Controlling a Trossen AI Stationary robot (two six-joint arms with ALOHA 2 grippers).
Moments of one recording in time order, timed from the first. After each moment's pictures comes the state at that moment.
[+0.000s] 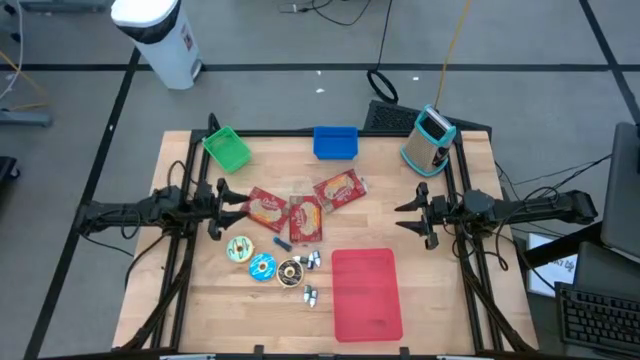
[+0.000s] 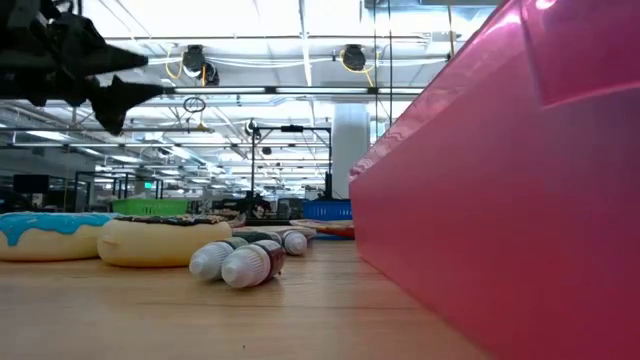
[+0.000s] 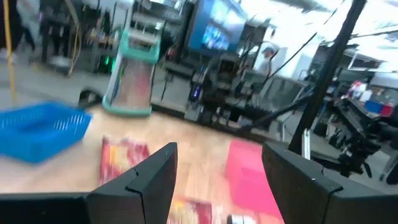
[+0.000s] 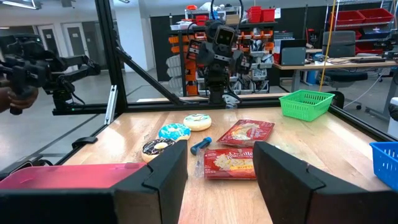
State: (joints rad) left arm 0.02 0.04 0.03 0.07 -0.04 -0.30; right arm 0.05 0.31 0.02 0.34 -0.03 0.07
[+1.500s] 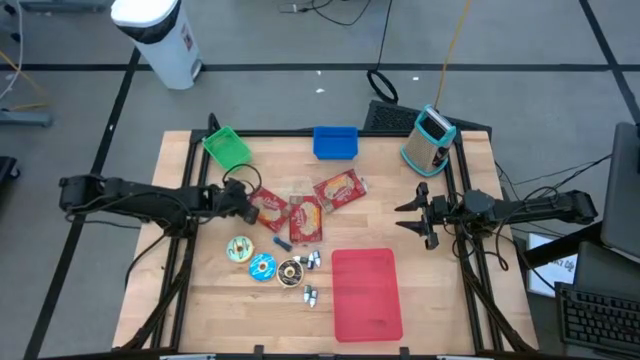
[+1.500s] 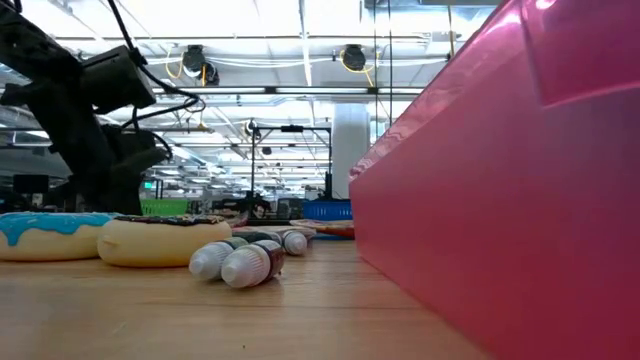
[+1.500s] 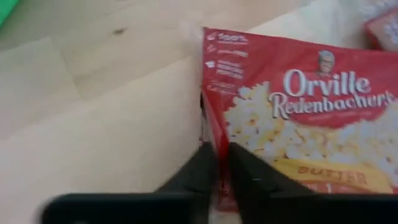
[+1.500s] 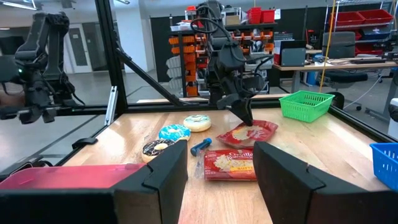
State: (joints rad) left arm 0.17 1.03 0.27 -0.31 -0.29 -0.82; right arm 0.05 0.31 0.02 0.34 -0.03 0.07
